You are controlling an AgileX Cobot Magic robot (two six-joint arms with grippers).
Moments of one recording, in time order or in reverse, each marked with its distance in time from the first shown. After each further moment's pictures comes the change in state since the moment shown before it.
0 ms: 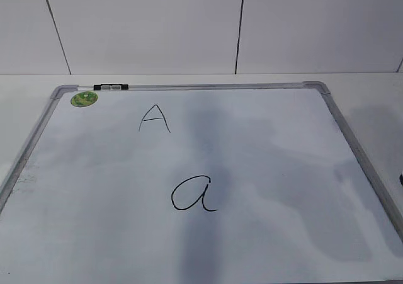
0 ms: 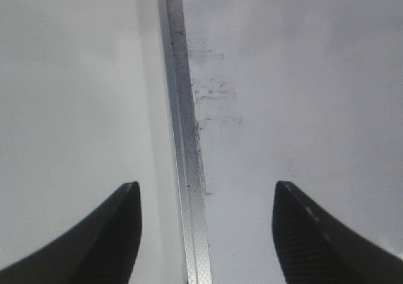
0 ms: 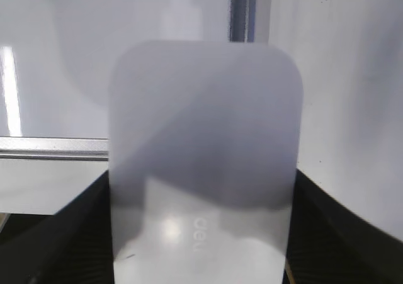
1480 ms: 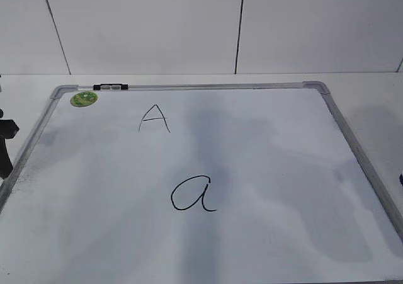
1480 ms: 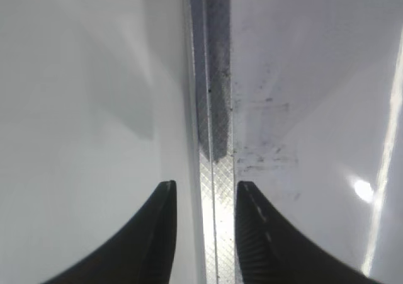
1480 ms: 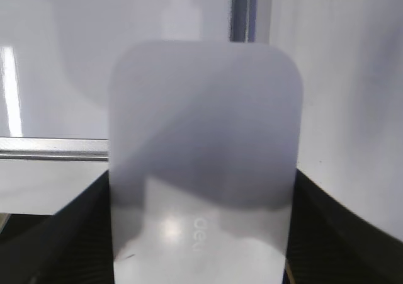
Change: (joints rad) left arm 0.064 0.490 -0.314 -0.040 0.174 0.060; right arm 0.000 0.000 0.000 0.000 0.000 0.000
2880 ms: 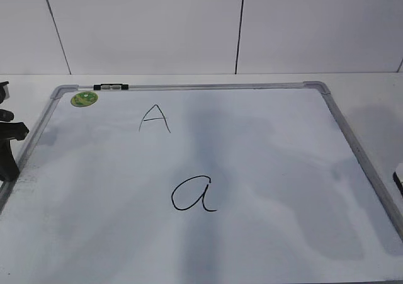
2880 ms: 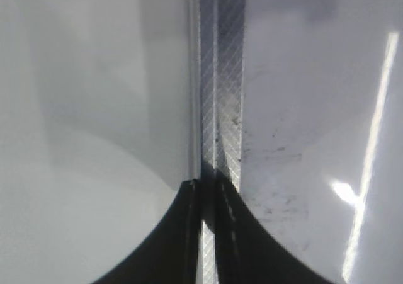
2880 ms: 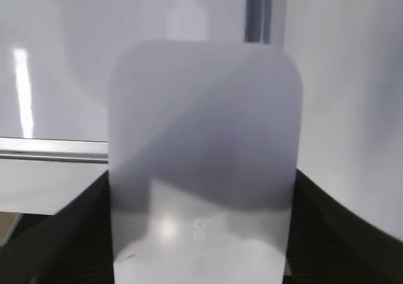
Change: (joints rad) left arm 0.002 0.087 -0.030 -0.037 -0.040 0.005; right arm 0.000 0.000 0.000 0.025 -0.016 -0.016
